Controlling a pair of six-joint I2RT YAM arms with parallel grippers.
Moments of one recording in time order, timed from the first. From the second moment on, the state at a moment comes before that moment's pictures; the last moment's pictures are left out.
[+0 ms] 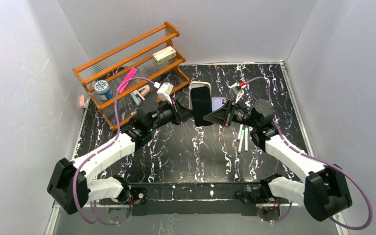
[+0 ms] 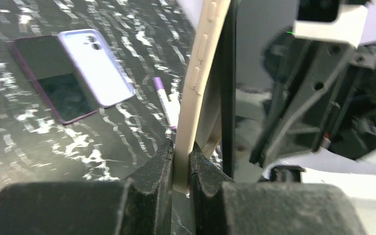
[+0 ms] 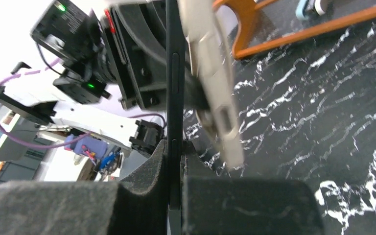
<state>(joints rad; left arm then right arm) -0.66 1.19 0.76 0.31 0.29 -0.67 0.44 1.14 0.62 0.61 -0.86 0.91</state>
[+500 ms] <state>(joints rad) -0.52 1.16 0.83 -0.09 -0.14 -0.65 0.44 1.06 0.41 0.25 -0.74 0.79</state>
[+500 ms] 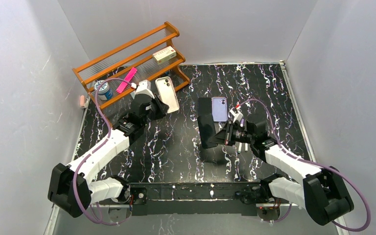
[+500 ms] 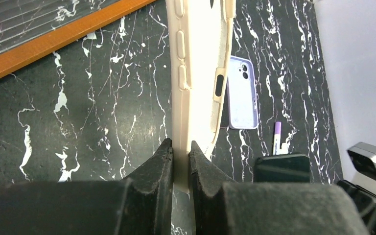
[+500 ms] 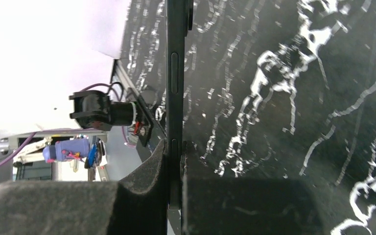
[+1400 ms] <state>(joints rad) -0.52 1.10 0.84 -0.10 0.03 -0.63 0.45 1.56 0.34 0.57 -0.61 0.99</state>
